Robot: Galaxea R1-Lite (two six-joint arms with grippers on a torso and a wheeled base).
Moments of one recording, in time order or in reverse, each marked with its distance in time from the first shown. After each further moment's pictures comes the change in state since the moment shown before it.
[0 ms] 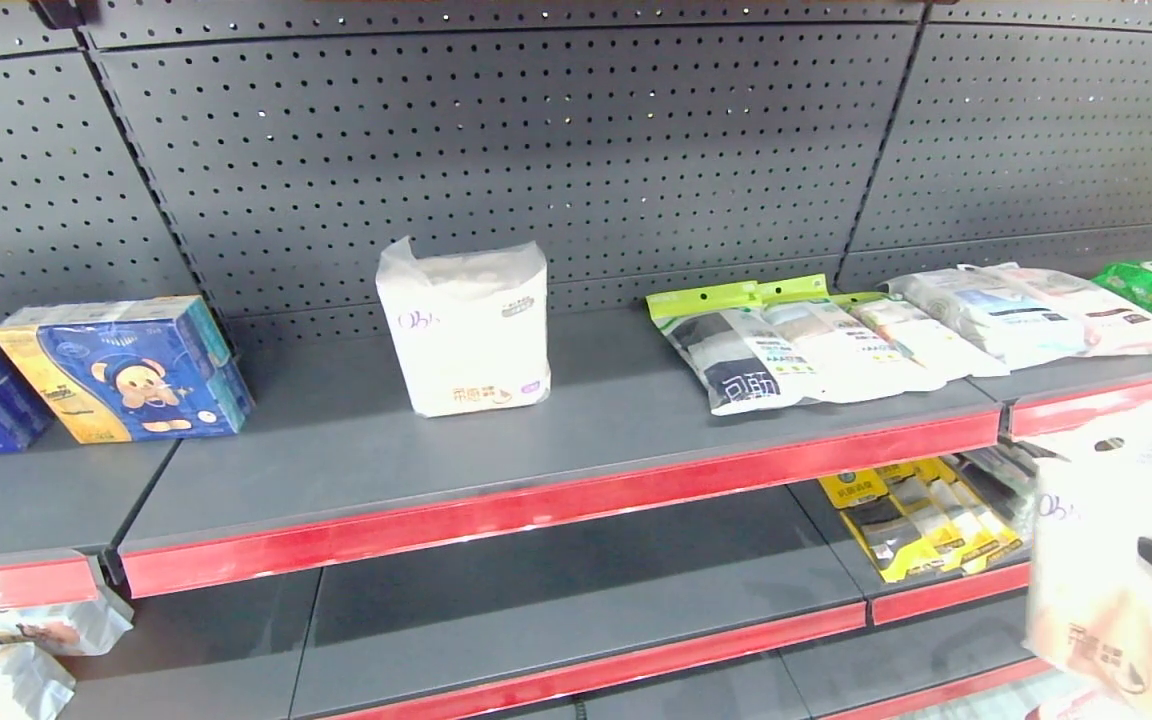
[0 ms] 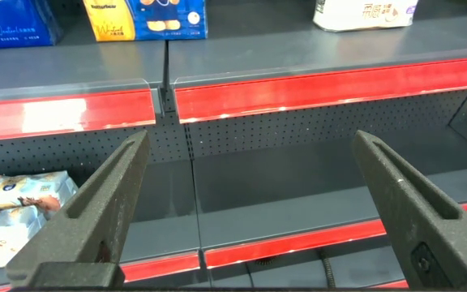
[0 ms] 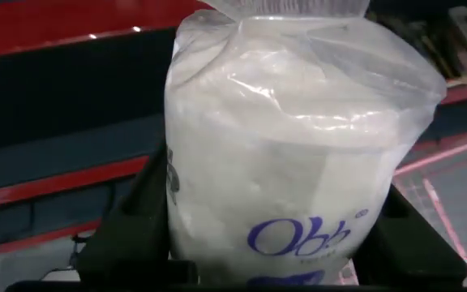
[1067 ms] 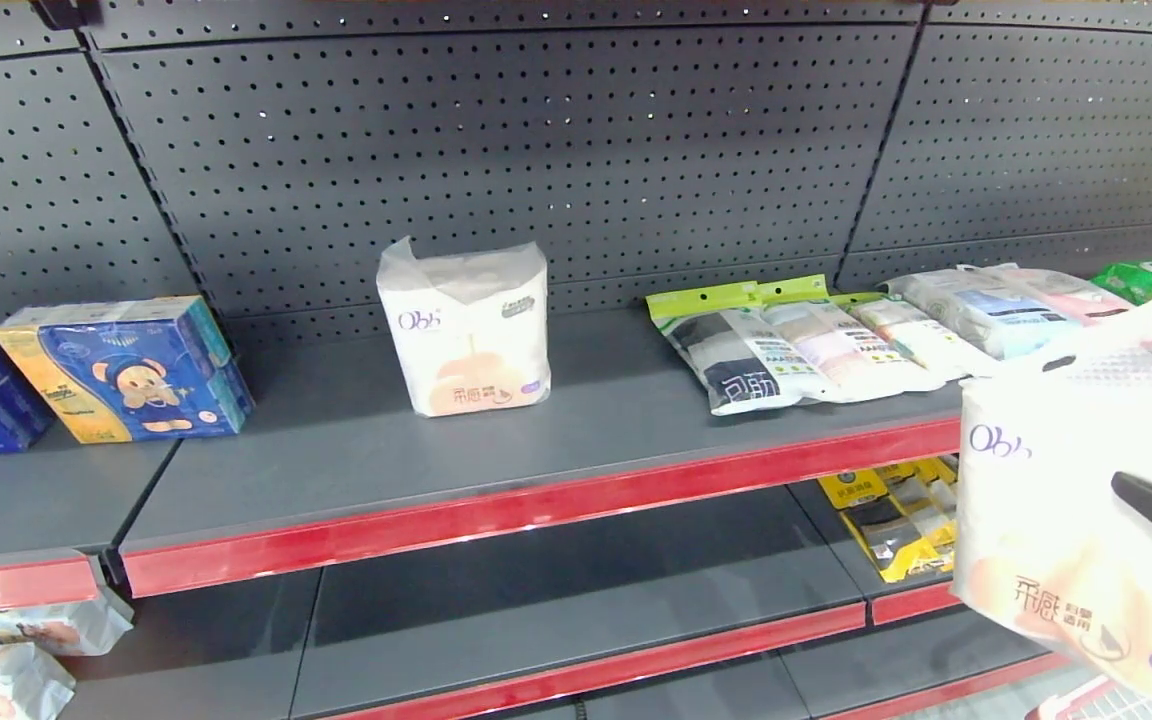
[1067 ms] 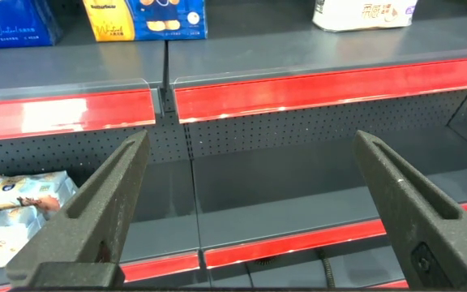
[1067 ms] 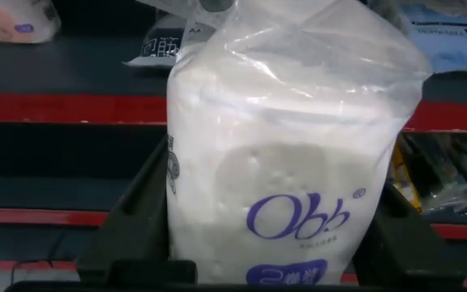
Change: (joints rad) left arm 0.000 0.000 0.000 0.000 0.000 0.000; right arm 0.296 -0.210 -0.071 0.003 0.054 0.125
